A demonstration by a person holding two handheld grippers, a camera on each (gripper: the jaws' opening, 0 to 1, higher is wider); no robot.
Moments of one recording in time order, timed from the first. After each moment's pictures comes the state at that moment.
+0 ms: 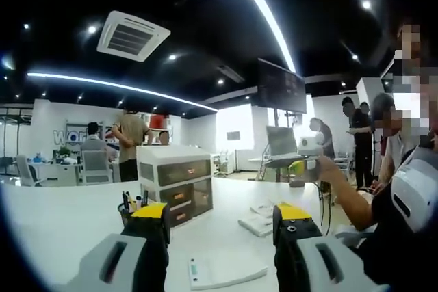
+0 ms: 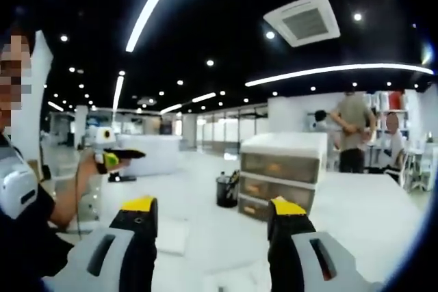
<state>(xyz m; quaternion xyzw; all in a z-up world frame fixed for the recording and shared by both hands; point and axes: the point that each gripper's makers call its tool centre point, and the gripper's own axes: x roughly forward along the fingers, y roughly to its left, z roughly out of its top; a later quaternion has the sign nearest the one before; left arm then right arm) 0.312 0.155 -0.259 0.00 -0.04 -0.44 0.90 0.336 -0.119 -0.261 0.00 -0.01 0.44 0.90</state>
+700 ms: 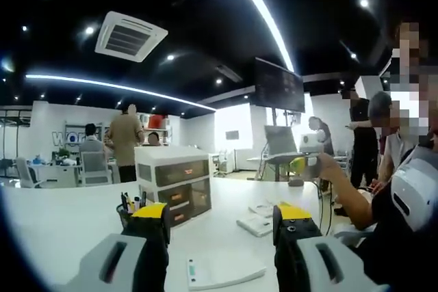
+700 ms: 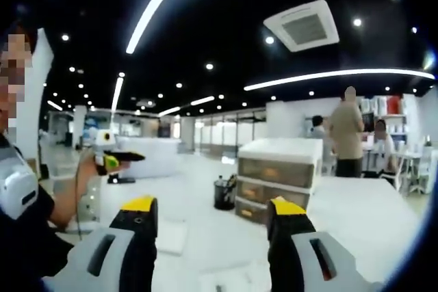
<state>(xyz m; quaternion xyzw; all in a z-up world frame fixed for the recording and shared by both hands) 0.310 0.155 -0.258 0.00 -0.04 -0.44 0.90 0.332 -0.127 -0.254 0.00 -0.02 0.43 0.90</state>
